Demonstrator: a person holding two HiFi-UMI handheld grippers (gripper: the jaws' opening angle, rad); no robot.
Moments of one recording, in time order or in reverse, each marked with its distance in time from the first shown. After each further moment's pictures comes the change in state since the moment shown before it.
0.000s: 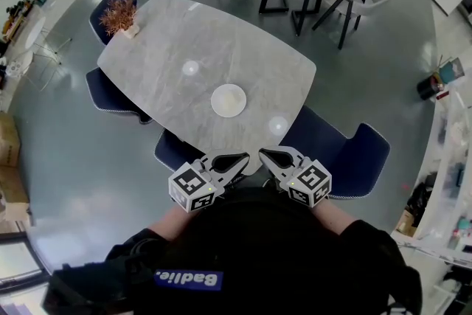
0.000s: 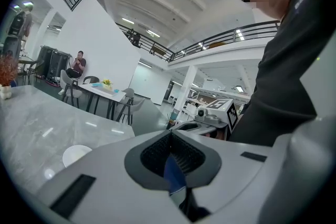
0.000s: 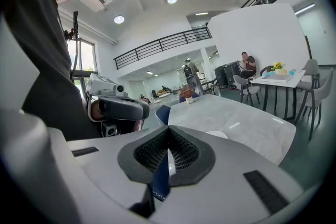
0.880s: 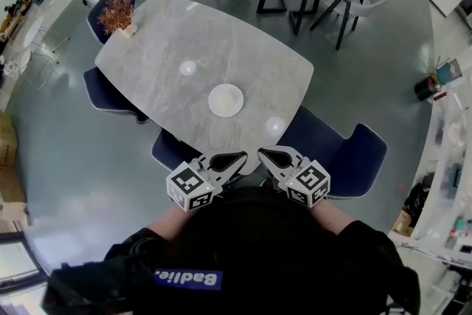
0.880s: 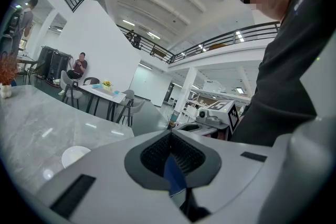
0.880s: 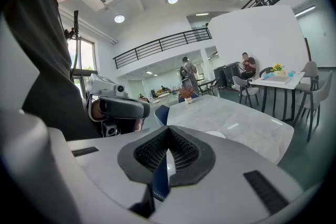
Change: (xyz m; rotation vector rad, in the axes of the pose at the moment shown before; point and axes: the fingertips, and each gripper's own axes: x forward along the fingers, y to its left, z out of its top) left arm 0.001 0.002 0.001 -0.004 -0.024 0.002; right arm -0.002 -0.002 0.000 -0.014 0.000 -0.012
